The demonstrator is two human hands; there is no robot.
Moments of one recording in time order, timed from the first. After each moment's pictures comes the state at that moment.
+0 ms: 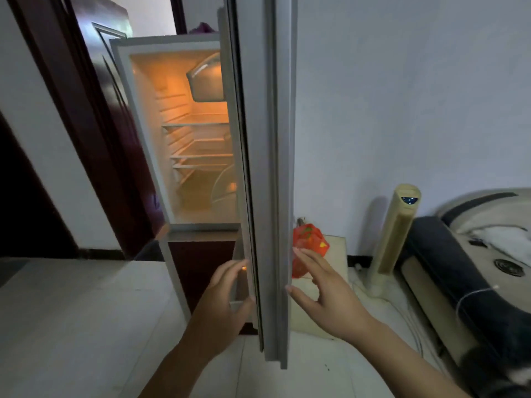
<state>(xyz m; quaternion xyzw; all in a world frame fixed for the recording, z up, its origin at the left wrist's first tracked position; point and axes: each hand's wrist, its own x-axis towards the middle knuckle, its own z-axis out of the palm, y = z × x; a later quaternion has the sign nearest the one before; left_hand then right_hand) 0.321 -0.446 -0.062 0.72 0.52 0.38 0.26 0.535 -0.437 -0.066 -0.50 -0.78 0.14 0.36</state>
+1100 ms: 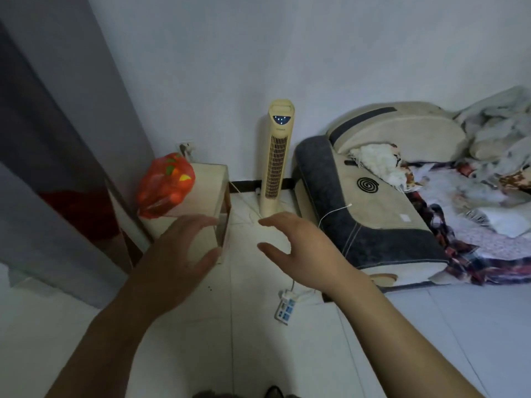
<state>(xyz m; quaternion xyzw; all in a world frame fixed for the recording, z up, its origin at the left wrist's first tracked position) 0.773 -0.407 -0.099 0.81 0.48 0.27 0.23 0.995 -0.434 -0.104 -0.59 -0.75 0.16 0.23</state>
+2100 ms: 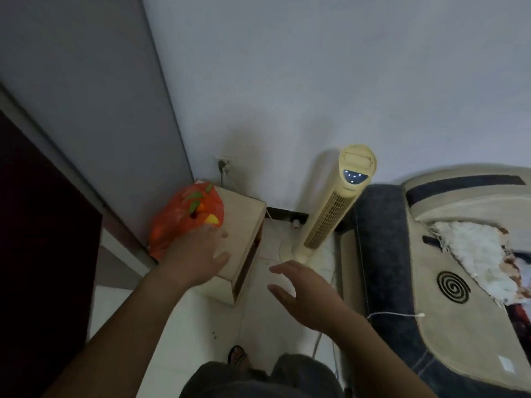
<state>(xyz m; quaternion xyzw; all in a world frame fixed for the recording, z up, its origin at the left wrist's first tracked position) 0.790 -0.032 -0.168 0.73 0.64 0.02 0.23 1.012 -0.080 -0.192 -0.56 -0.78 0.28 0.08</state>
